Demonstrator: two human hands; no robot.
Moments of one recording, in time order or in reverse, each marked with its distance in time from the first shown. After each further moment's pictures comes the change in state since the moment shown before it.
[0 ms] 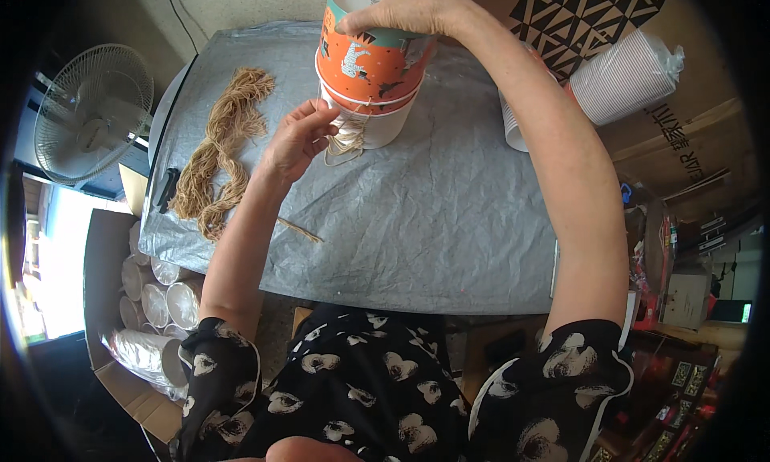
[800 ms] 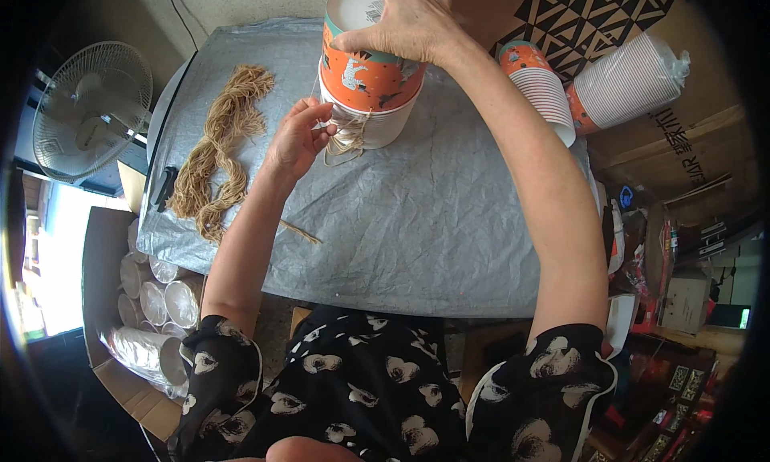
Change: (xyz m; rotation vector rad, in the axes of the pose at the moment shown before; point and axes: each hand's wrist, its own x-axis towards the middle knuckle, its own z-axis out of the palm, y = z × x) left_hand 0.014 -0.013 -0.005 -0.166 0.097 -0.001; right_hand -0.014 0.015 0.042 -0.027 0.131 0.057
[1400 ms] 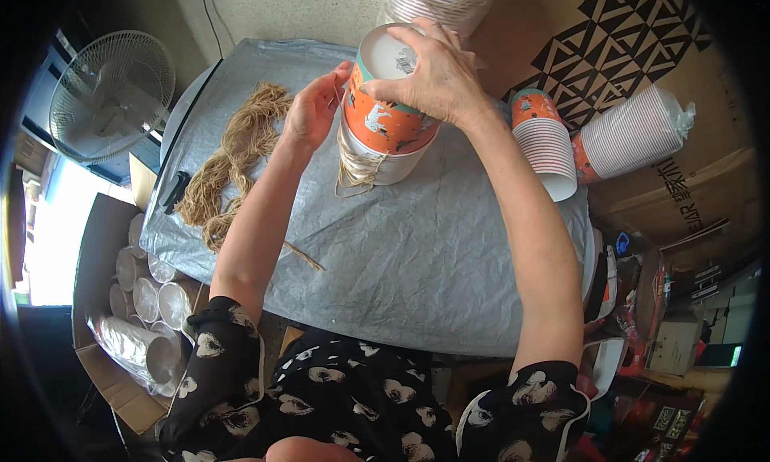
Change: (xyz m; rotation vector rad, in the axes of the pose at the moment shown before) left_hand 0.079 0.048 -0.004 -0.170 -0.125 0.350; right_hand 0.000 0.015 0.021 -0.076 0.056 -0.037
